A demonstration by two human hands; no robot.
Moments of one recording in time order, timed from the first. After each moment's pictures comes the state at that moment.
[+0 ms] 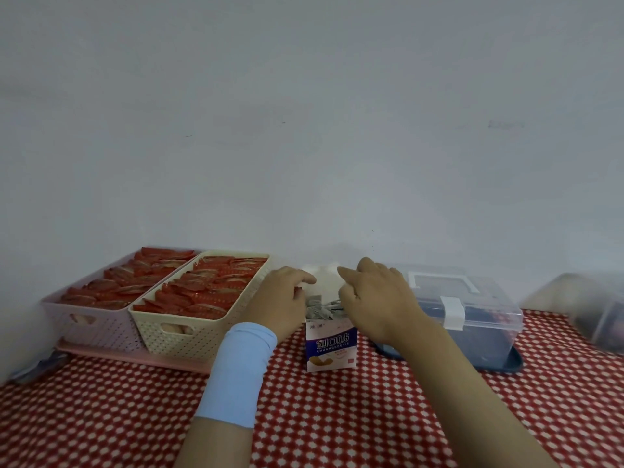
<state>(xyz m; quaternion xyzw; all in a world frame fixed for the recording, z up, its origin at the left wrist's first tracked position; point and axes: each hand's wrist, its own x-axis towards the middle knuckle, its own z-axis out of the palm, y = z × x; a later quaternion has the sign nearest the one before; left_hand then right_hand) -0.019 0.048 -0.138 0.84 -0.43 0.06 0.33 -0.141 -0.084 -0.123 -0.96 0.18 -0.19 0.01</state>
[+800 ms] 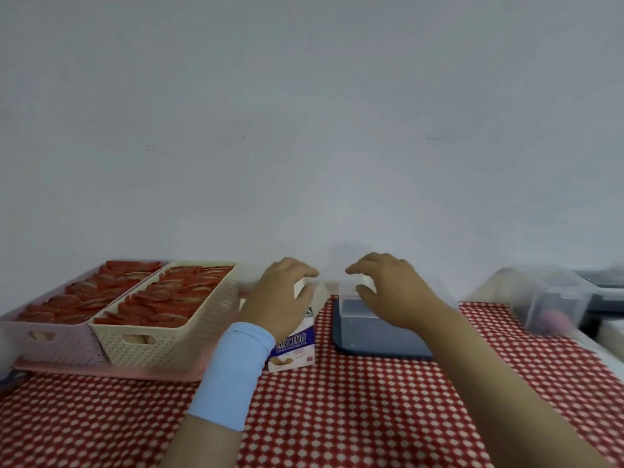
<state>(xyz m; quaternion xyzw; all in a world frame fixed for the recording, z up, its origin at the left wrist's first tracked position) -0.073 0.013 -0.118 0.78 -0.50 0.13 0.33 -0.207 -0.157 -0.111 -0.96 0.16 -0.23 0.03</state>
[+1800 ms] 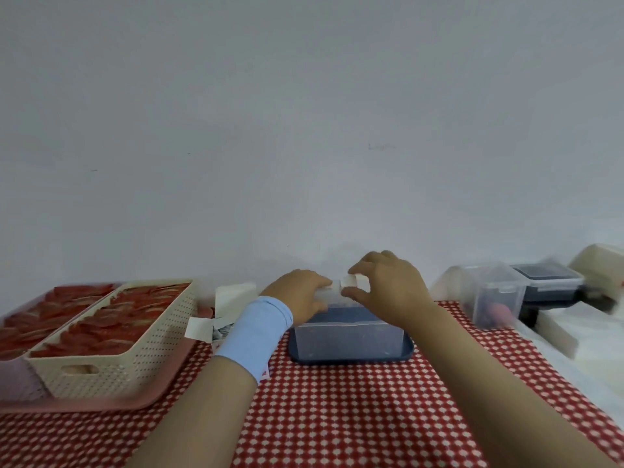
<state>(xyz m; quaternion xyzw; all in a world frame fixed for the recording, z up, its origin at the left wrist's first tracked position) -0.111 -0.086 -0.098 0.81 -0.58 0.04 0.09 -0.255 -0.219 -0.112 -0.93 0.23 -0.27 -0.05</state>
